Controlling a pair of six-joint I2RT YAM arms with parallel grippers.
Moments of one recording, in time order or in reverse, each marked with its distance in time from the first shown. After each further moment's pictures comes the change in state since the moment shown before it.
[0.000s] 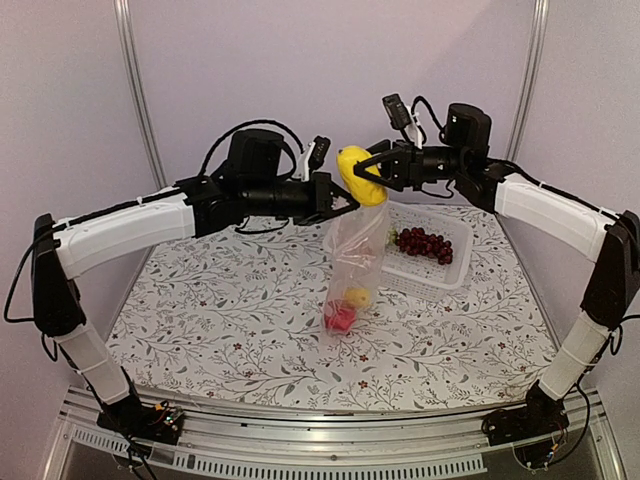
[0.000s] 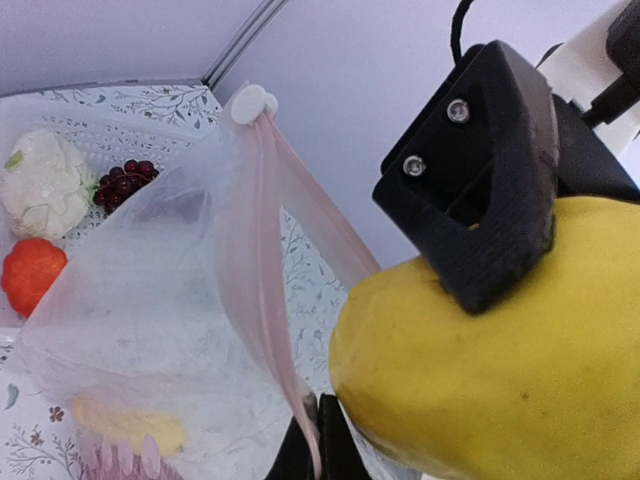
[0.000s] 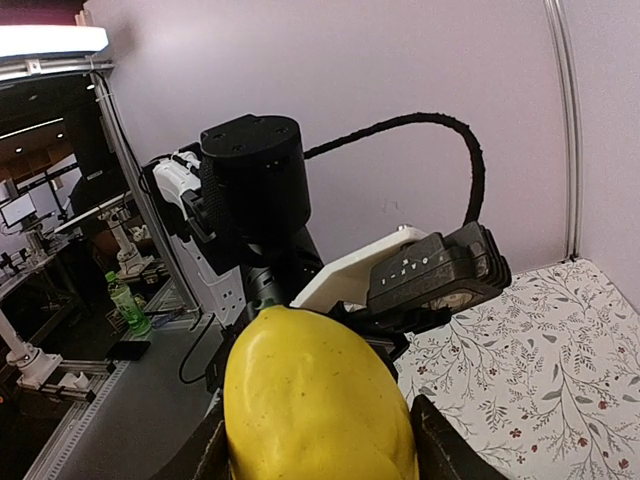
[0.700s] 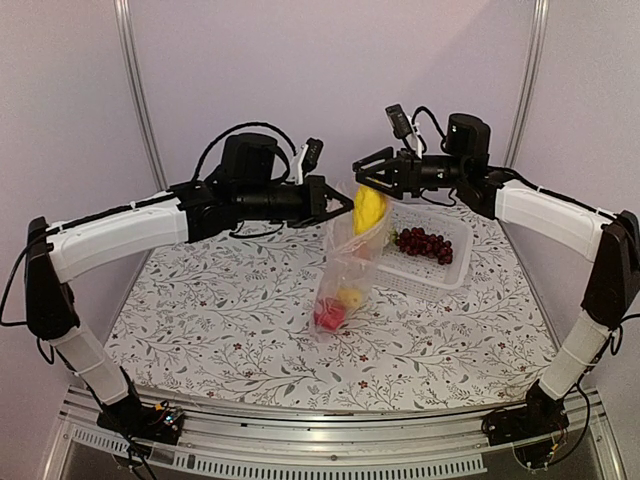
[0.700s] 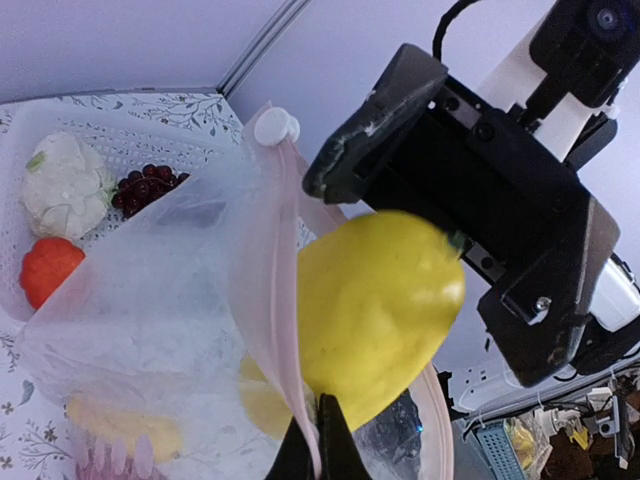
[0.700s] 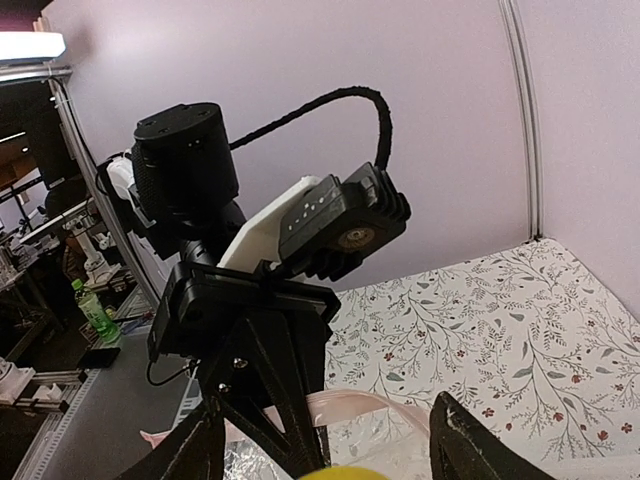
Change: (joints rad) left arm 0.000 -0.043 -0.064 0.023 -0.042 0.008; right arm -0.027 -0.002 -0.072 0.016 0.064 -0.033
